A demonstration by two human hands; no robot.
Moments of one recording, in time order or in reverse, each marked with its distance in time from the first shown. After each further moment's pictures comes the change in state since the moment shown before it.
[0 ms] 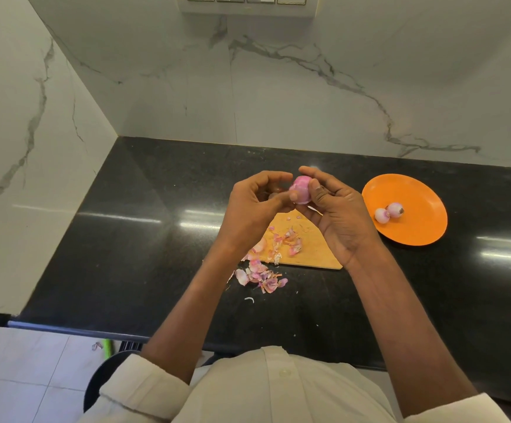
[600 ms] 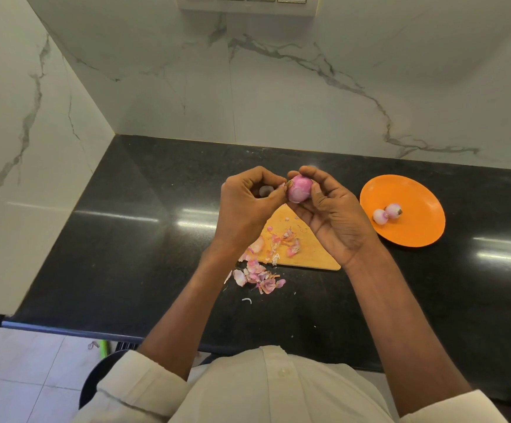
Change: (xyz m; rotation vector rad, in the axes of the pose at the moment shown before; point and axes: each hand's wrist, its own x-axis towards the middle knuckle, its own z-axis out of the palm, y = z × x) left_hand 0.004 -0.004 -0.001 0.078 0.146 0.134; right_hand 0.007 0.001 -0.003 0.221 -0.147 0.076
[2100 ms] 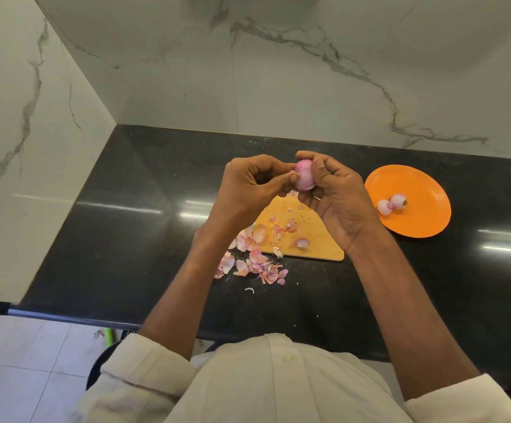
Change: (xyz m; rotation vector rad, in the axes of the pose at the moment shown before) left_hand 0.013 0.001 -0.013 0.067 -0.165 0.117; right_hand 0.000 -0.005 0.014 -0.305 0.083 -0.072
